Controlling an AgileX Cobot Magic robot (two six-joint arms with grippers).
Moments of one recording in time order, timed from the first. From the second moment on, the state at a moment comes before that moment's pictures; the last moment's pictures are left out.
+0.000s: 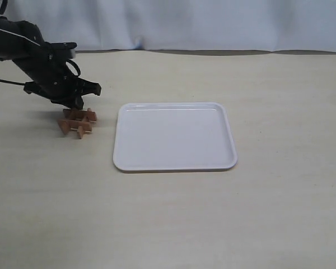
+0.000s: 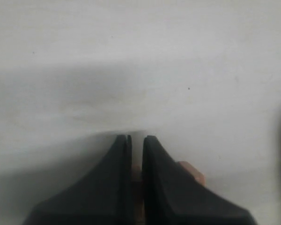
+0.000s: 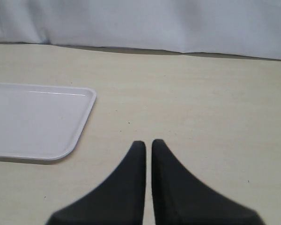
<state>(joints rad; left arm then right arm) -0.16 2.20 -1.48 -0.24 0.62 0.13 -0.24 0.01 0.00 -0.01 0.35 -0.04</state>
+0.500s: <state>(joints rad) -0.16 2.10 -1.55 -0.21 0.78 0.34 -0.24 0.01 0.00 -0.01 0.35 -0.04</state>
